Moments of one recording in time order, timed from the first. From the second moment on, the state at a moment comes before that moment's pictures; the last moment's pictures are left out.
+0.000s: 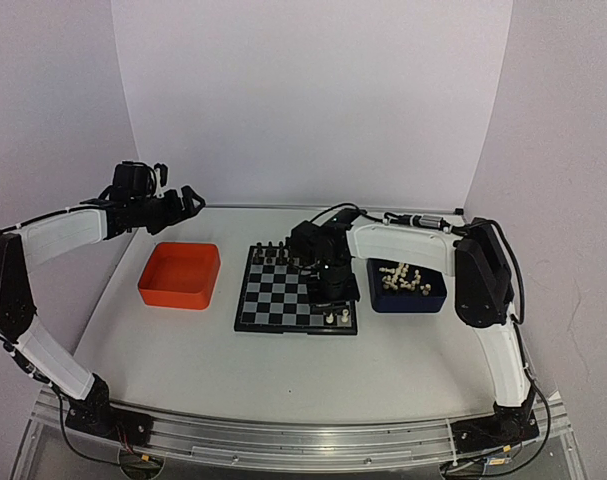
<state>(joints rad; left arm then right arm) -0.24 1.51 1.12 -0.13 0.20 -0.49 0.90 2.25 1.93 -1.18 0.11 0.77</state>
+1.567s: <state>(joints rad) -0.24 1.50 1.12 -0.13 0.20 -0.47 0.86 1.96 1.94 -1.15 0.17 0.43</state>
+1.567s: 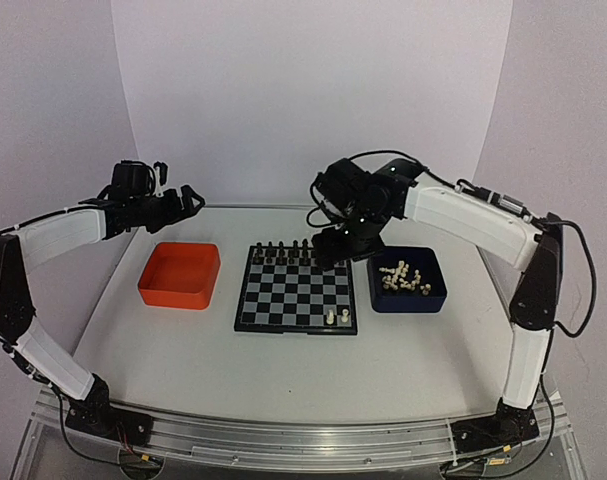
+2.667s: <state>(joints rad) -0.24 1.57 1.17 -0.18 0.09 -0.56 0.35 2.19 1.94 -1.07 -0.15 -0.45</state>
